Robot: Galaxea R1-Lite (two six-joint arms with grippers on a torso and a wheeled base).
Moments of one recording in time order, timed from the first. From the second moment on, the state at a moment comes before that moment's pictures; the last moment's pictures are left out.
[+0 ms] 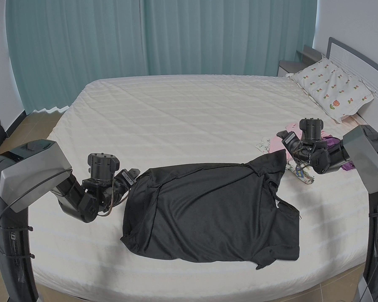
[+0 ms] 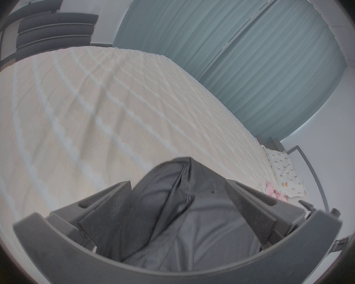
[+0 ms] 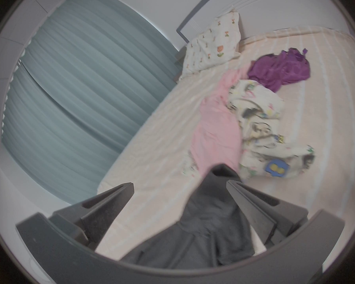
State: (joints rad) left arm -0.25 2.29 -0.97 -0.81 0.15 -0.84; right arm 0.08 2.43 -1.53 -0.52 -0.10 0.88
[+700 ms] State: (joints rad) left arm -0.33 2.16 -0.42 -1.17 0.05 -0.93; right arm 0.11 2.05 -0.52 -0.78 0.04 0.90
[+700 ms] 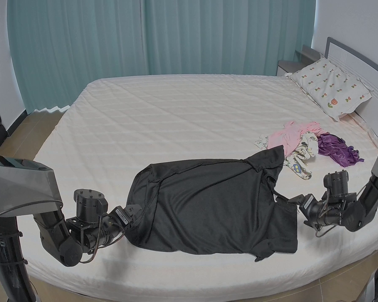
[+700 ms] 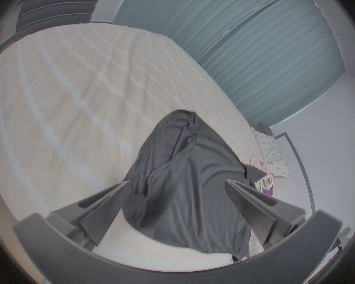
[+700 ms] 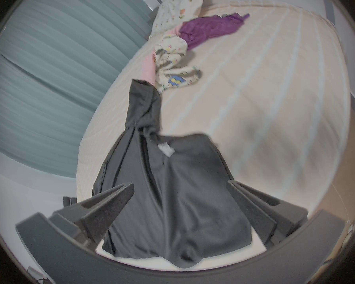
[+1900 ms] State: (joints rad) left arm -0.36 2.36 -0.49 -1.21 0.26 -0.86; right arm 0.15 2.09 -0.27 -0.87 0.10 0.80
